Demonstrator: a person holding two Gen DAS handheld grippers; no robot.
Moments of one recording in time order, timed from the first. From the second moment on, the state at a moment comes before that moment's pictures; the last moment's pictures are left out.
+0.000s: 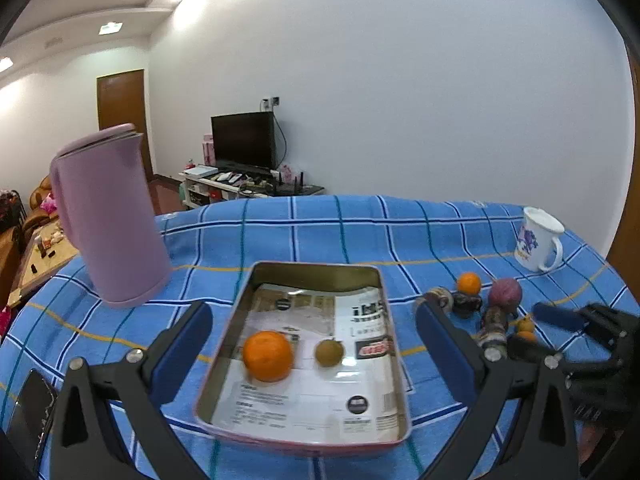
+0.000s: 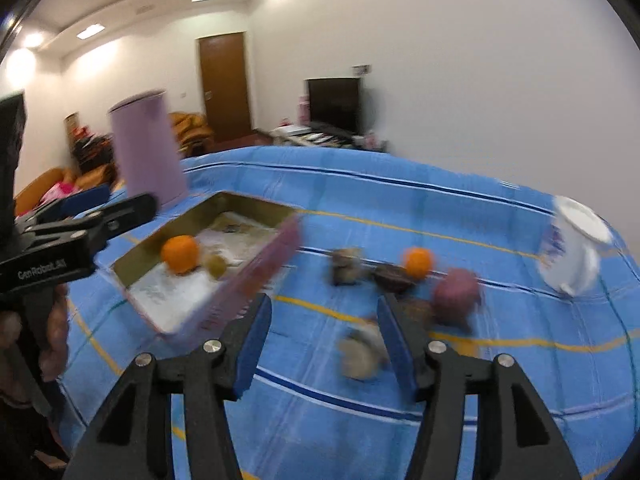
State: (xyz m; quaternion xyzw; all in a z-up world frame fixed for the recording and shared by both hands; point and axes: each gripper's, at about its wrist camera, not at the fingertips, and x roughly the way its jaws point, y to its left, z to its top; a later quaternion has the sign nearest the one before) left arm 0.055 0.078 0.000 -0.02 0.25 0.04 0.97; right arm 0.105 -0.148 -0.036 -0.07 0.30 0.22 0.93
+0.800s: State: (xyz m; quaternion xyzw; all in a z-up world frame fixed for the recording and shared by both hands) left arm 0.093 -0.005 -0.042 0.00 0.32 -0.05 0.95; right arm 0.137 -0.192 -0.084 -0.03 0.38 0.15 0.91
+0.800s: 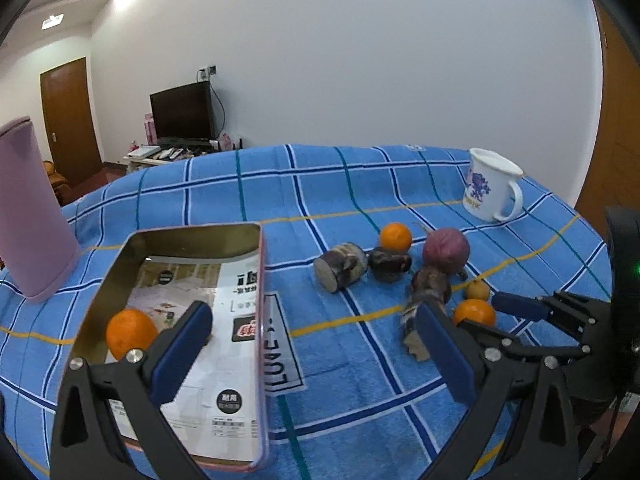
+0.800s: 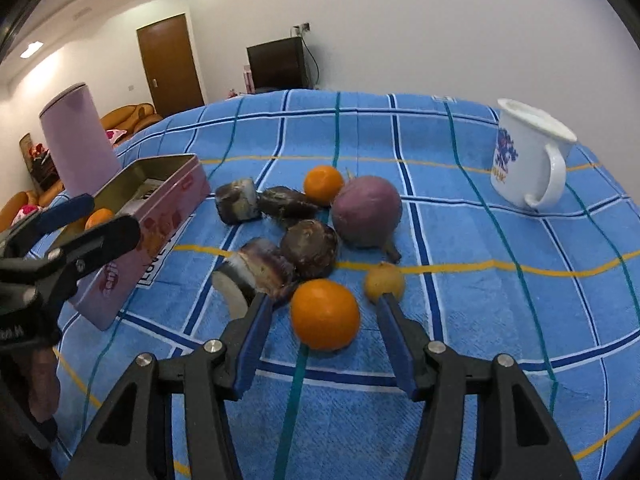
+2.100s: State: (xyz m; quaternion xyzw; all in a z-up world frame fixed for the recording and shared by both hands) left arm 0.126 -0.064 -0.077 0.01 0.40 -0.17 0.90; right arm 0.137 -0.217 -0.078 0.01 0.37 0.09 0.93
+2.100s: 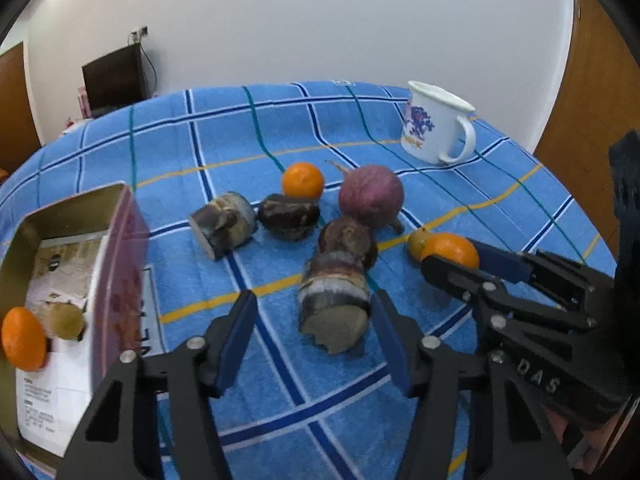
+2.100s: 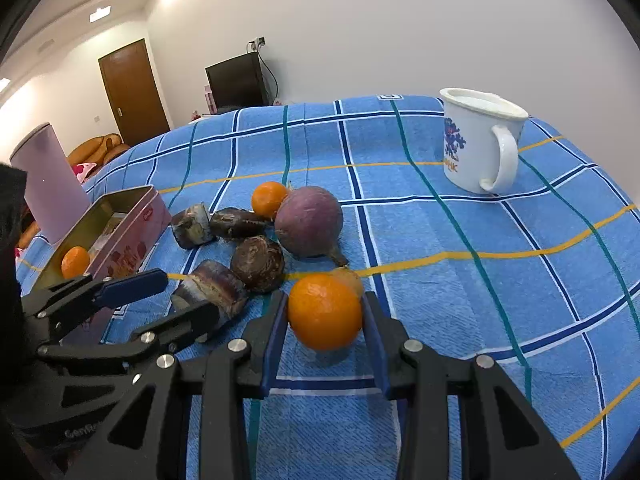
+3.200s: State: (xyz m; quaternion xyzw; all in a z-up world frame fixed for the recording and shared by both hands) left arm 0.105 -0.063 -0.063 0.02 0.34 -0.17 0.93; right arm 0.132 -0.219 -0.073 0.01 0.35 0.08 0.93
